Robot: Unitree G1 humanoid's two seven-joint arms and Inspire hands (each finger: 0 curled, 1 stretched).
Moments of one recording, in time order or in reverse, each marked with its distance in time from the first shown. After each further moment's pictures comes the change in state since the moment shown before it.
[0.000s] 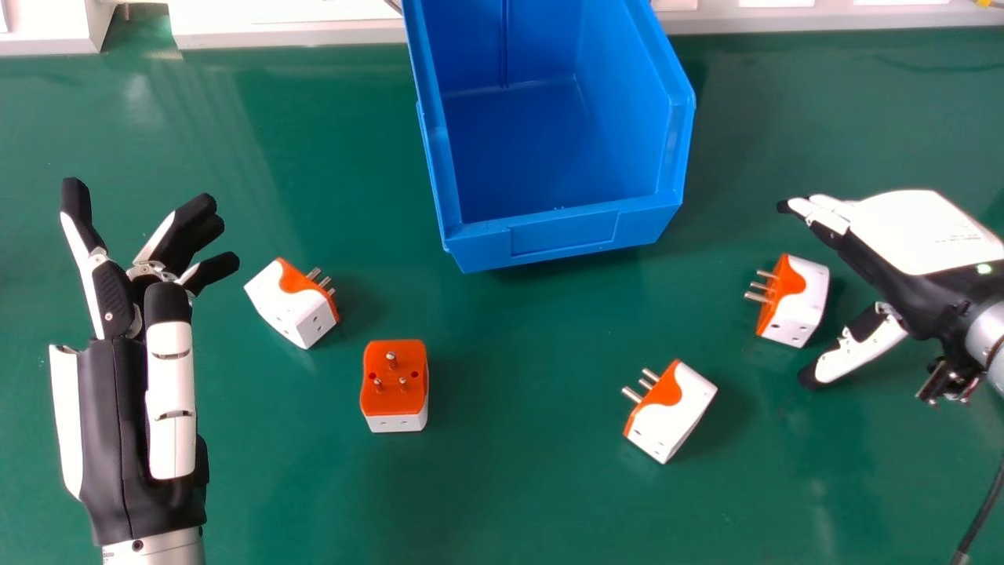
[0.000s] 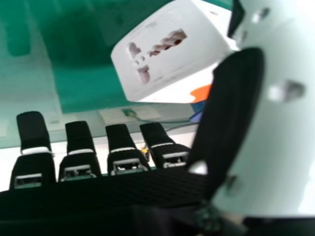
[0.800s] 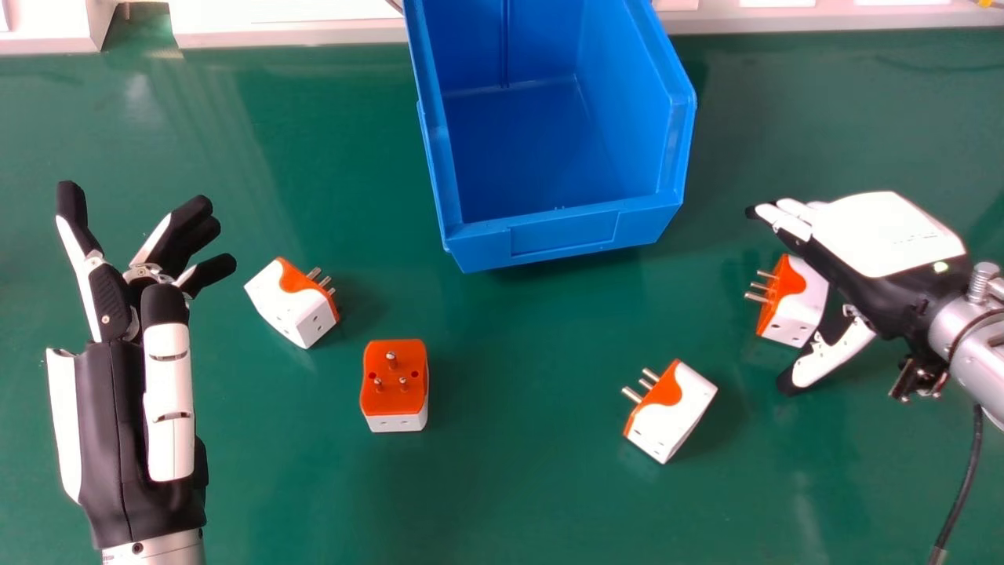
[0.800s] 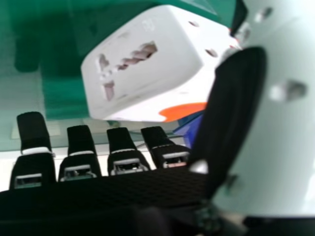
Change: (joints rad) left arm 0.002 -0.007 -0.001 -0.006 0.006 0.000 0.014; right arm -0.052 0.062 0.079 0.045 -0.064 0.045 -0.036
